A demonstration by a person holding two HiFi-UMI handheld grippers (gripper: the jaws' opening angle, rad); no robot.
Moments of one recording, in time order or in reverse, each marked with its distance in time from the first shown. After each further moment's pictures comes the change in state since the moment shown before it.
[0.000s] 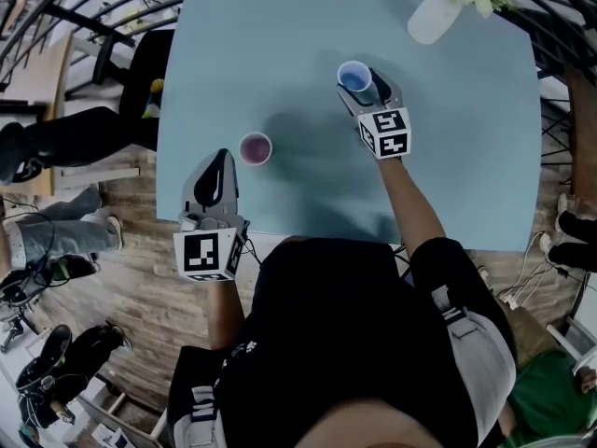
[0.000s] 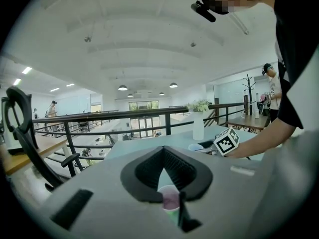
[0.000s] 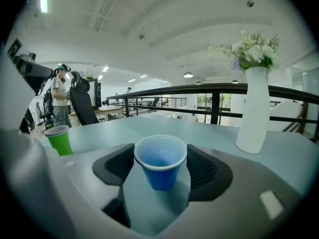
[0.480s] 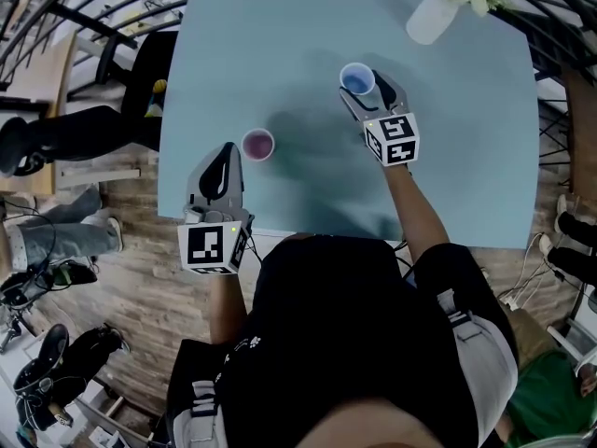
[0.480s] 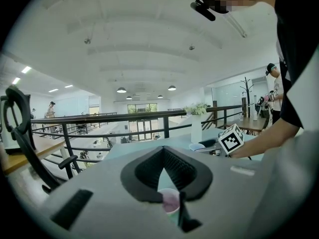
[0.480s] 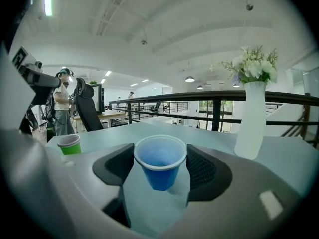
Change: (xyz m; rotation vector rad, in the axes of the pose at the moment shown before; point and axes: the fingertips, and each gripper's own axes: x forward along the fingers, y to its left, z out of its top) left arm -0.005 -0.005 0.003 -0.003 -0.030 -0.017; right arm -0.030 0.015 0.025 -0.009 -0.049 0.021
